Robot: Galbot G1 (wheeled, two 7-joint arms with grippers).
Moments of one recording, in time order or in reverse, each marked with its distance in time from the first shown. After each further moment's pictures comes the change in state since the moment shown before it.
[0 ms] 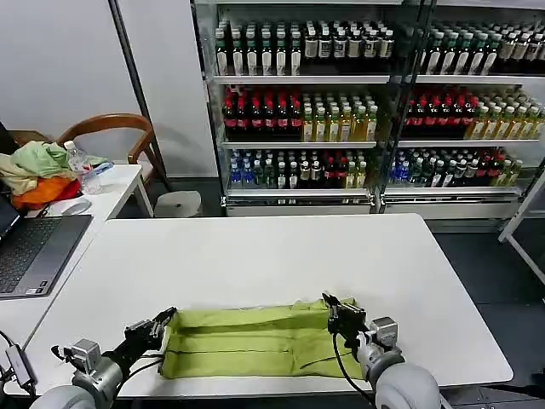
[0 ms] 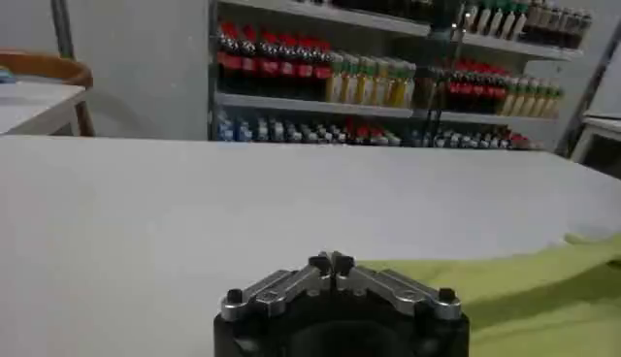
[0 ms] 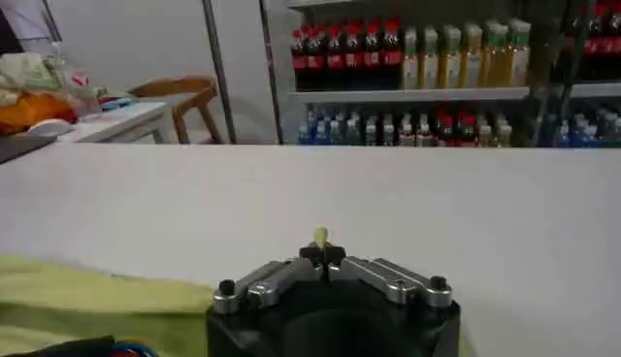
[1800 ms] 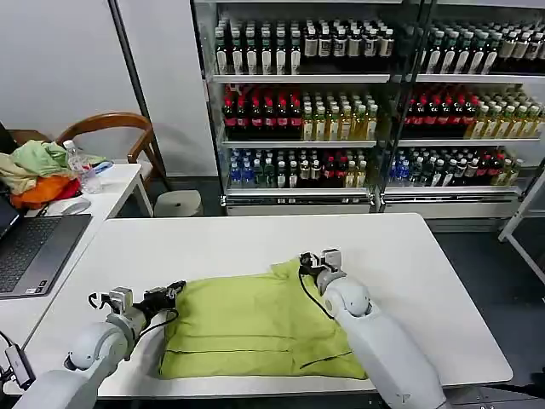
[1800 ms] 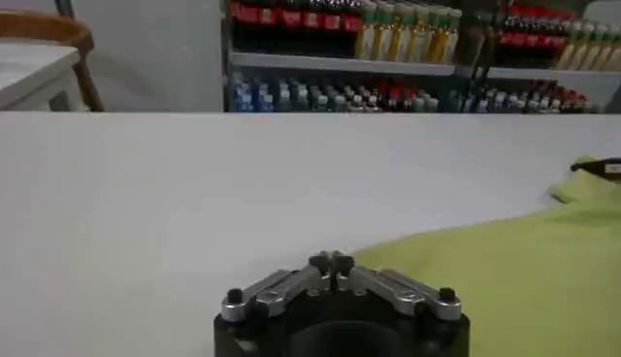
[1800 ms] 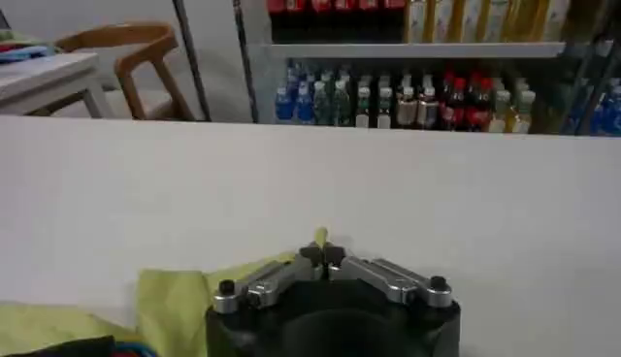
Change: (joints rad) left arm -0.495 0.000 0.281 0.349 -0.019 0.127 -0.031; right arm 0.617 0.201 -0.226 -0.661 0.059 -0.046 -0.012
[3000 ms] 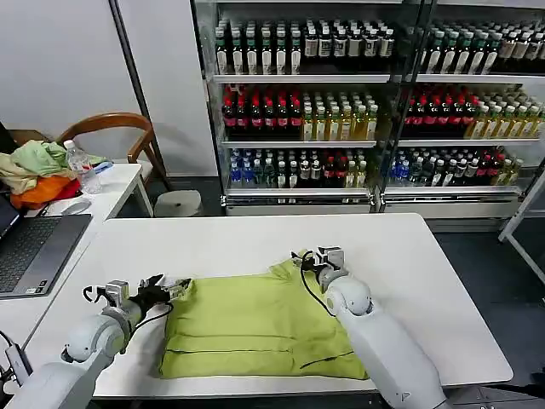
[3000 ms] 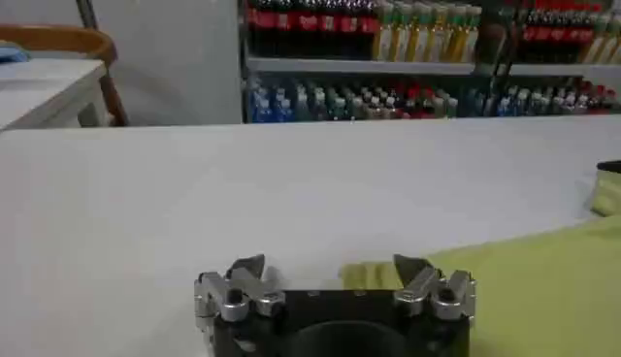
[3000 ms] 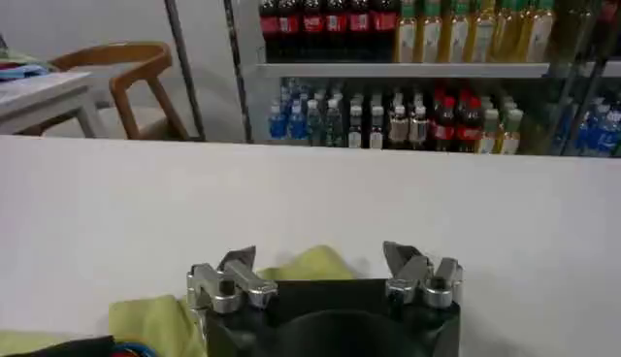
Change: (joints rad) left arm -0.048 -0.004 0.016 0.054 0.026 0.032 -0.018; right arm 0.040 0.045 -0.002 -0.118 -0.060 0.043 -0.031
